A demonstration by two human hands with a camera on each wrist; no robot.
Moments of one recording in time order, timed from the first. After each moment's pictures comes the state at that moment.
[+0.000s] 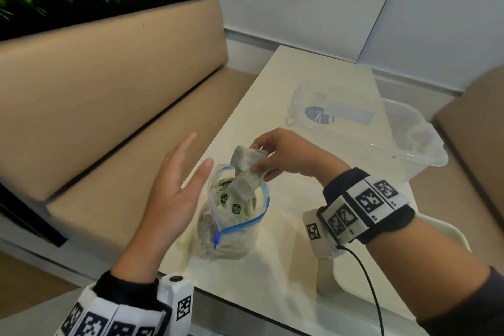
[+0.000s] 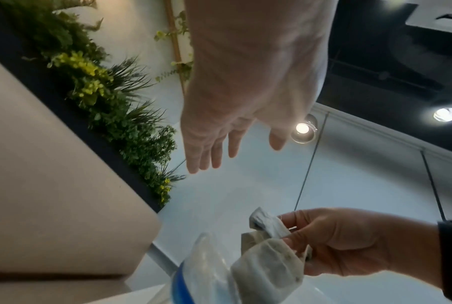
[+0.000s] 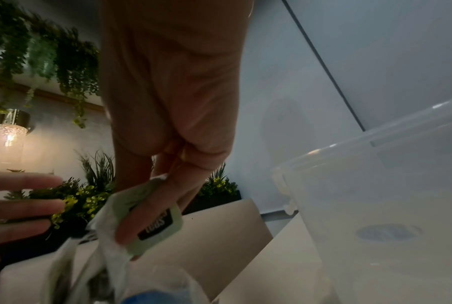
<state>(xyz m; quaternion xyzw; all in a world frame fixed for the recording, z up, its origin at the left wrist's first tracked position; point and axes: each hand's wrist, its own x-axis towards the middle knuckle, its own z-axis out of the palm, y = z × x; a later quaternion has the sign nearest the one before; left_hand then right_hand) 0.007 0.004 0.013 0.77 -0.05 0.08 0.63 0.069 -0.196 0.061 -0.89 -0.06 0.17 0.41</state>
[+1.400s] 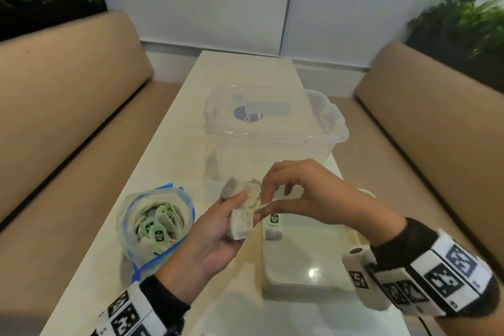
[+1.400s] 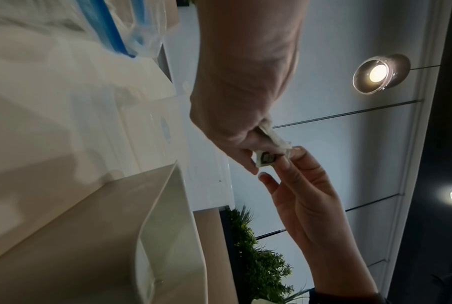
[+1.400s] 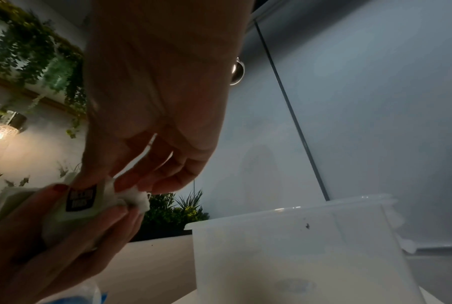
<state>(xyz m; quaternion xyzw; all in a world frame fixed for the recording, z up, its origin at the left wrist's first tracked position) -0.014 -0.158 0.020 0.32 0.10 -0.40 0.85 -0.059 -0.323 0.083 -0.93 -0.17 -0.03 0.32</state>
